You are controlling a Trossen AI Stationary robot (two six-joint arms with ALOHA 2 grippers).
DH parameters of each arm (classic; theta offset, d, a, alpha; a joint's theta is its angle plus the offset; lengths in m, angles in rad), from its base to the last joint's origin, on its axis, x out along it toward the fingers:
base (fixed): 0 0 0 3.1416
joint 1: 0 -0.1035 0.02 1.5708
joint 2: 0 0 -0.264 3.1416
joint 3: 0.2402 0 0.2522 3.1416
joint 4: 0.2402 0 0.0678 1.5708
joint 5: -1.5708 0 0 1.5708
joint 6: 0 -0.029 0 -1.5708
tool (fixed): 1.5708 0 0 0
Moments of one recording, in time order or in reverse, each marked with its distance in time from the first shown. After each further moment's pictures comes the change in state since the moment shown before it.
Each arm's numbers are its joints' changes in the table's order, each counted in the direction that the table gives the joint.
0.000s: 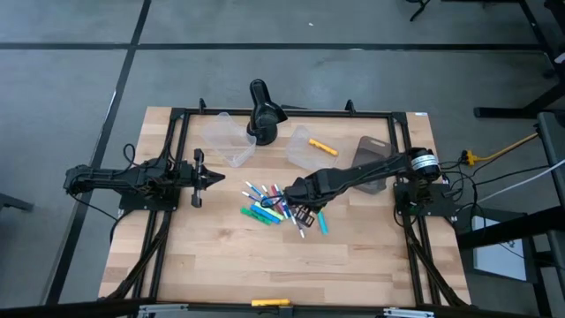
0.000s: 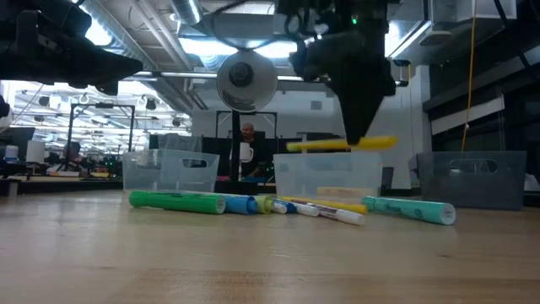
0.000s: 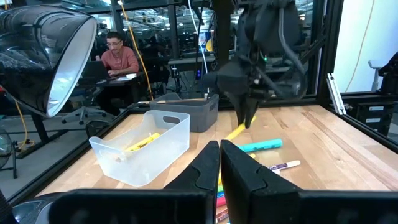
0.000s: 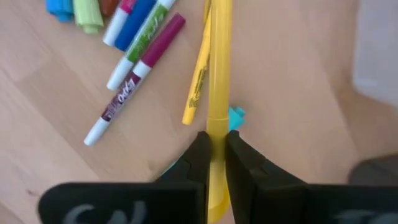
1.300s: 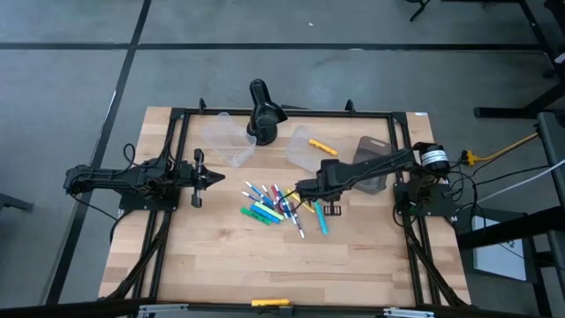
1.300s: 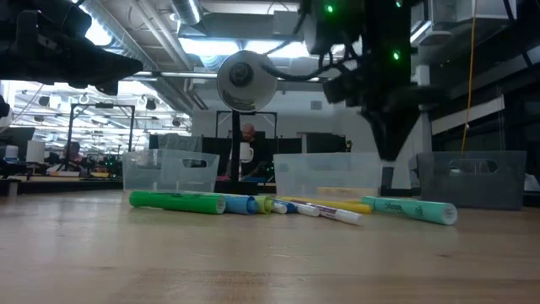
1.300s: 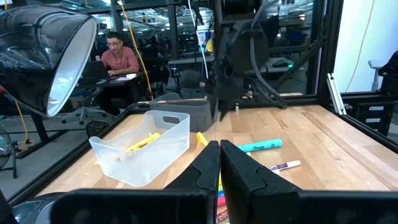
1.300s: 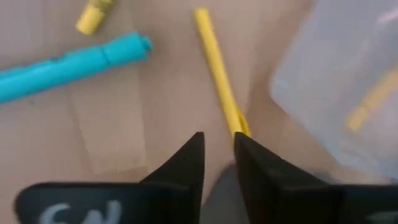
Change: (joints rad) left arm 0.000 0.000 0.000 0.000 0.000 0.000; right arm 0.059 -0.099 -0.241 -0.001 -0.139 0.627
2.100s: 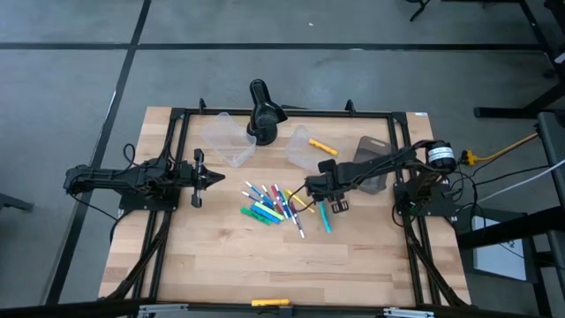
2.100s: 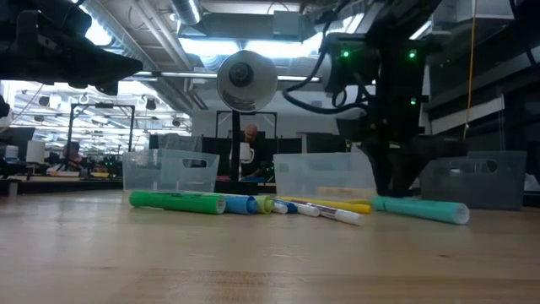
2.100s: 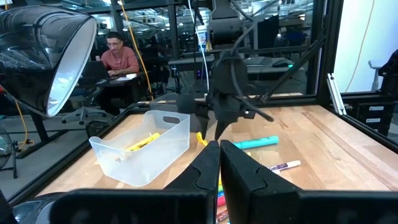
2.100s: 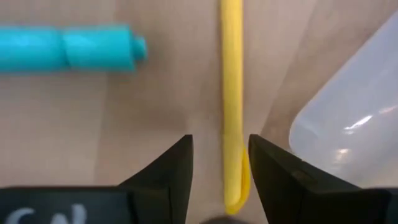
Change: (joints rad) left arm 0.000 0.000 0.000 0.000 0.000 0.000; right arm 0.081 -0.057 -0.278 -0.338 -0.001 0.337
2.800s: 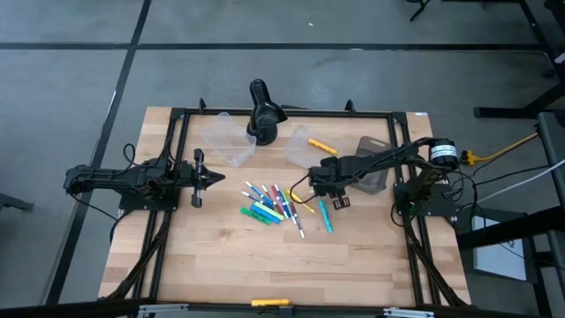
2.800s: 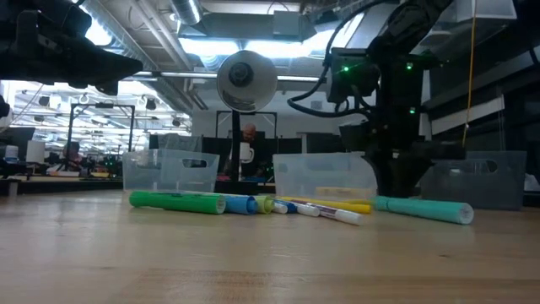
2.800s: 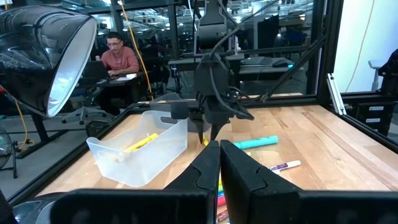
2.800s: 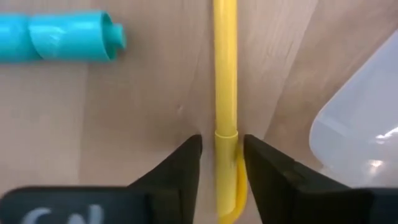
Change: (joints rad) left arm 0.000 0.000 0.000 0.000 0.000 0.000; right arm 0.068 -0.003 -0.078 -0.086 0.120 0.059
